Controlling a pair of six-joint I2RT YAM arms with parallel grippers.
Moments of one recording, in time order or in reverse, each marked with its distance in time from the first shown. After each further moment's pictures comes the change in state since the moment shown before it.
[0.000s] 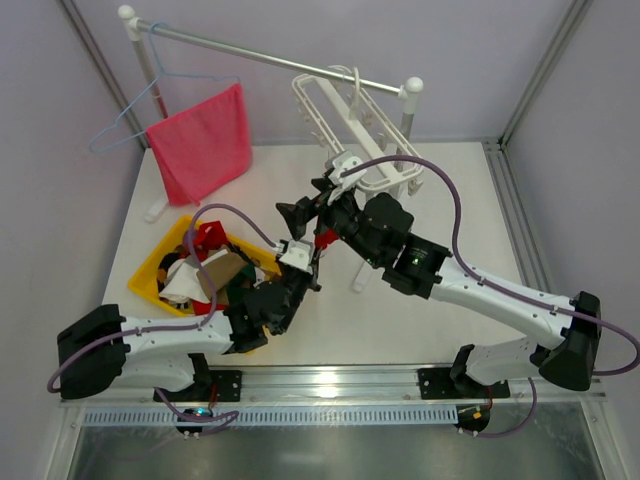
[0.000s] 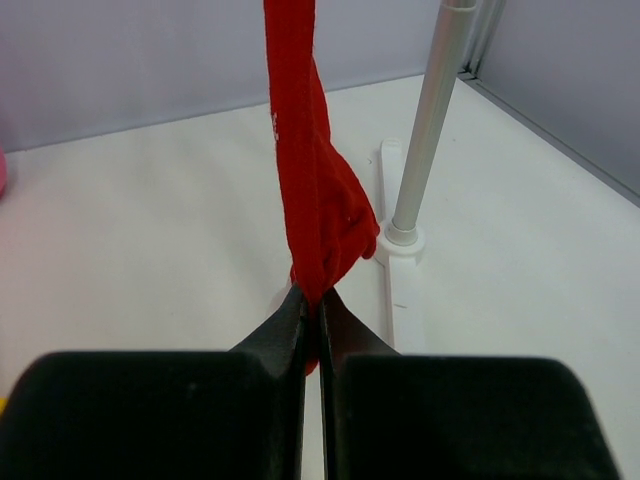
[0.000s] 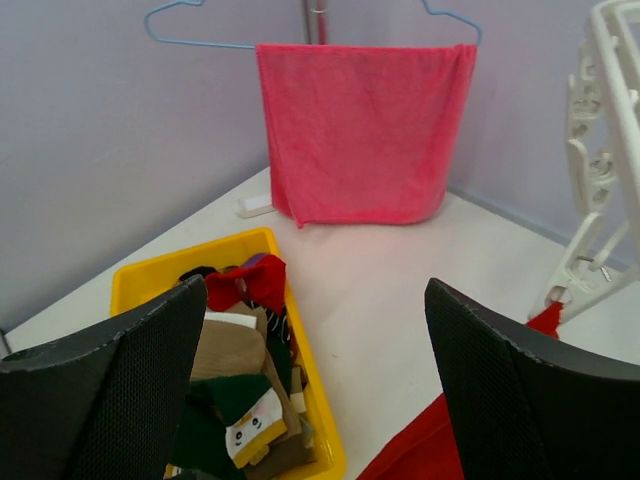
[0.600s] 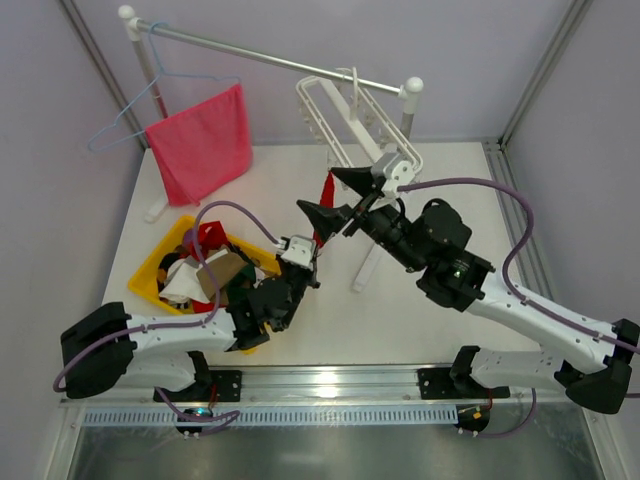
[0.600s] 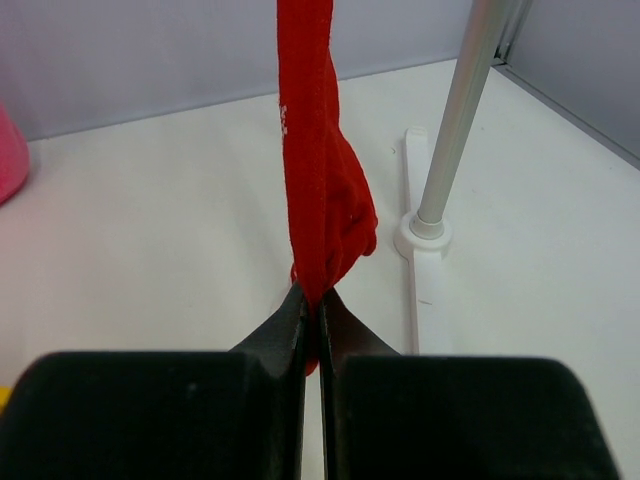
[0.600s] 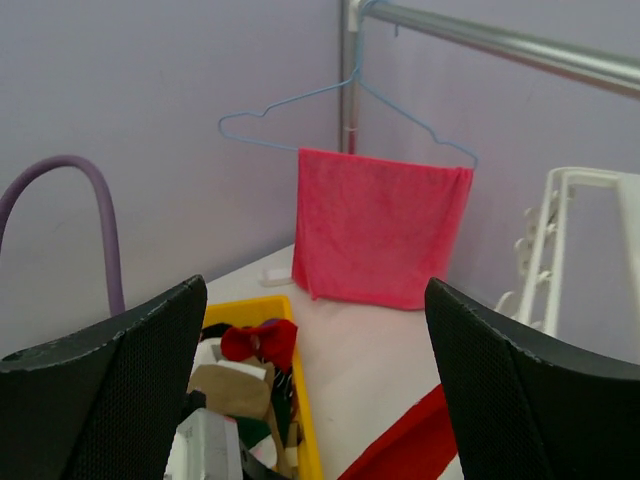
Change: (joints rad) left arm 0.032 0.032 0.003 -0.010 -0.006 0.000; right arm -0.037 -0.206 -0.065 0.094 -0.116 -0.090
